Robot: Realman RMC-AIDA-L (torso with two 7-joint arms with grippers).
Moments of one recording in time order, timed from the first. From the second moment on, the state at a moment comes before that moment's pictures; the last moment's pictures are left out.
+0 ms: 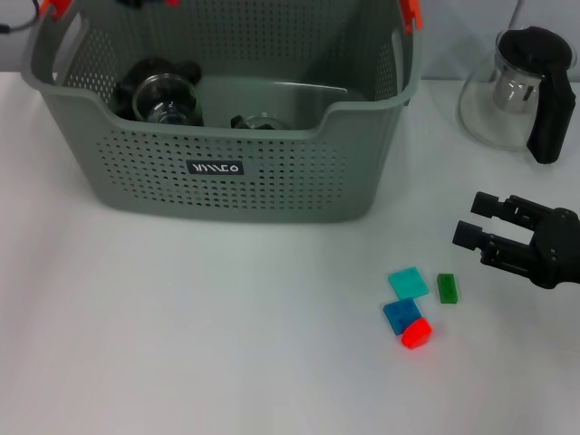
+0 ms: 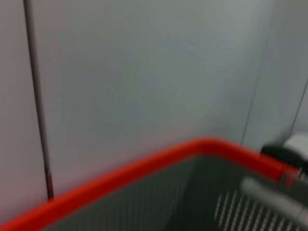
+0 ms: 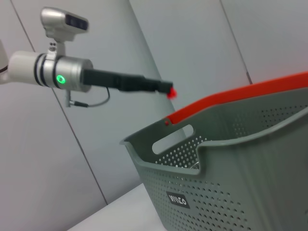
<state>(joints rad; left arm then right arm) -0.79 -1.99 0.70 1.16 2.31 1.41 -2.10 0.38 2.08 -0.62 -0.58 -1.82 -1.66 1.35</state>
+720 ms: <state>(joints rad) -0.74 -2.05 0.78 1.26 2.39 1.28 -2.19 0.38 2.08 -0.62 -0.58 -1.82 -1.65 1.36</state>
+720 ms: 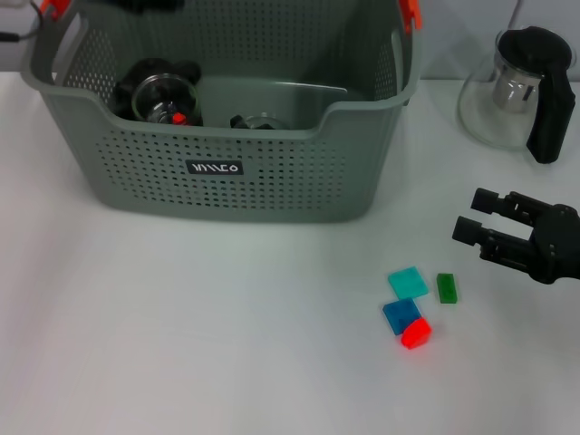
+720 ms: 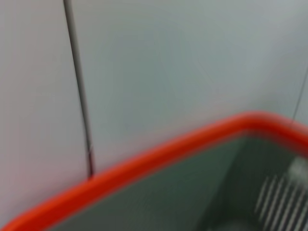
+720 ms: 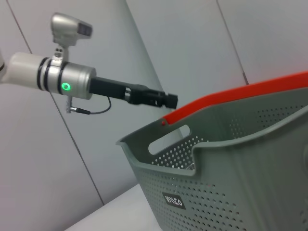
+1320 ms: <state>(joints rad) -0.46 -2.09 0.57 0.82 1.66 1.85 -1.45 0.39 2.08 -0.61 -0.58 -1.82 -1.64 1.36</state>
